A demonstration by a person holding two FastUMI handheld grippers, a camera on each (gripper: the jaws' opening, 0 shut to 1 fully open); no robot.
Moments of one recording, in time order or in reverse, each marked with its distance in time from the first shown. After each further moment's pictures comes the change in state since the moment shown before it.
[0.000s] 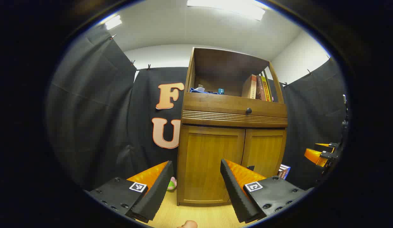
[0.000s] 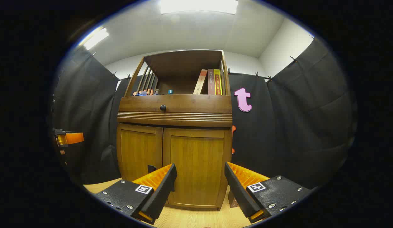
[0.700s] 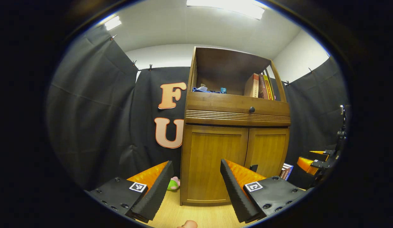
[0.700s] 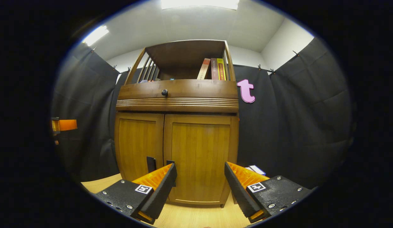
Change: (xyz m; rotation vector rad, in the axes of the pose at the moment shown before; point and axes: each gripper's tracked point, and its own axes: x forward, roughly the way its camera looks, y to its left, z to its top) left arm 0.000 0.007 -0.003 0.016 0.011 0.024; right arm 0.029 0.021 -0.057 0.011 0.069 0.019
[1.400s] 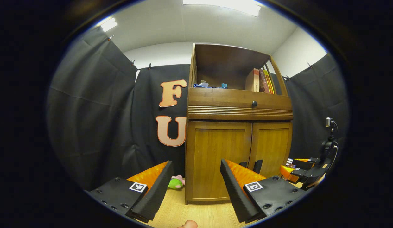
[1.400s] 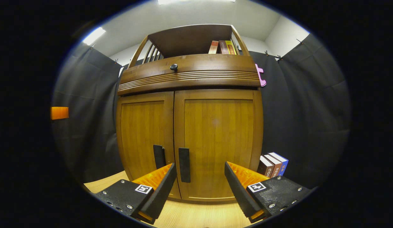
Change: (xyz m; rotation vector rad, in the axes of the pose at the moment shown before) left arm 0.004 0.008 -0.011 0.021 0.033 -0.002; right arm 0.052 0.051 -0.066 0.037 0.093 0.059
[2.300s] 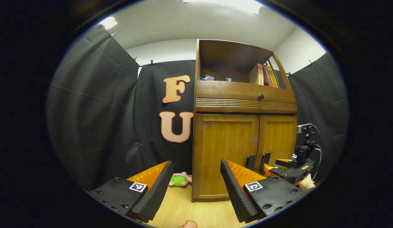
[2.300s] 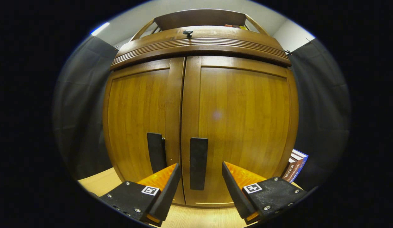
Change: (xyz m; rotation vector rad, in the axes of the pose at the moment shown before) left arm 0.001 0.031 -0.024 0.014 0.023 0.016; right arm 0.096 0.042 -0.056 -0.043 0.078 -0.001
